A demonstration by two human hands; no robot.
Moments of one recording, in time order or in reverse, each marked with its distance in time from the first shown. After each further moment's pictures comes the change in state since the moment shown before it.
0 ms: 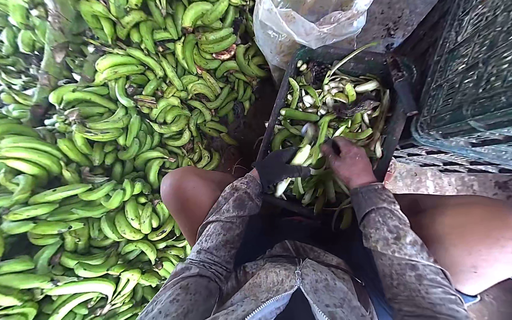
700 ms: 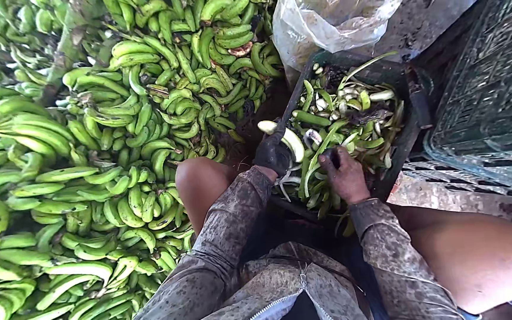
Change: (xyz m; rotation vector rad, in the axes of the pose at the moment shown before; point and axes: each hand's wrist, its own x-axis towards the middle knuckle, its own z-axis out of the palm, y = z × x) left_hand 0.023 -0.013 -0.001 -1.237 0.600 0.167; right_hand -0.015 -0.014 0.023 0.176 0.041 -0.176
